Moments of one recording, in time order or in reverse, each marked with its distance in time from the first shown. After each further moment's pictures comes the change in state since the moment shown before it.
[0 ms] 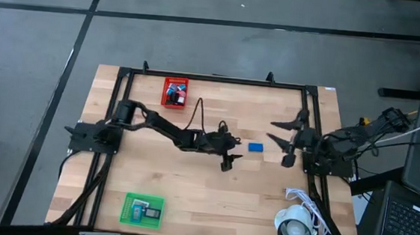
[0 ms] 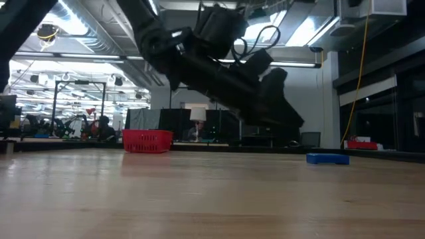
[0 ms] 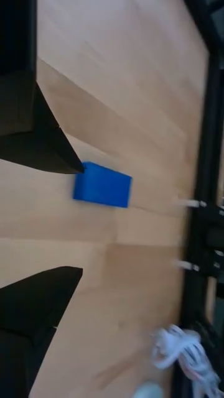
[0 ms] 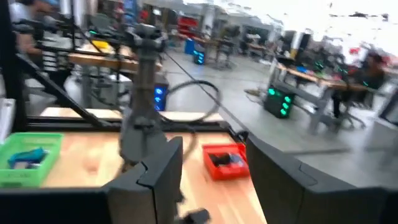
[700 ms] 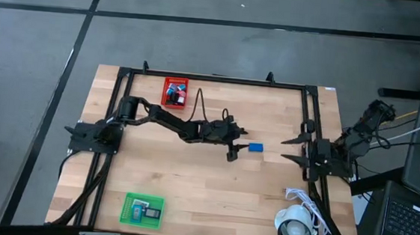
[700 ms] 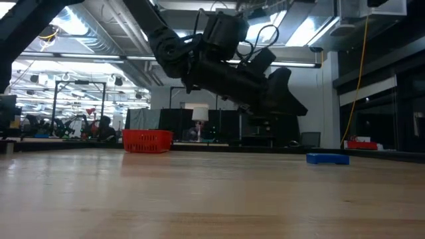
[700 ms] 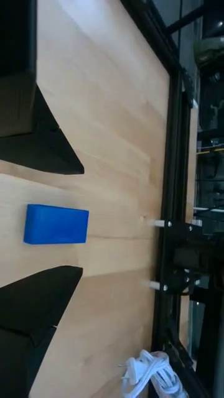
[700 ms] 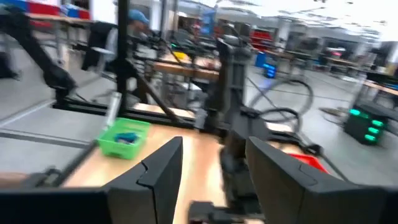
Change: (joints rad) left arm 0.088 0.027 0.073 0.043 0.064 0.094; right arm 0.262 -0.241 -0.086 -0.143 -0.066 0.012
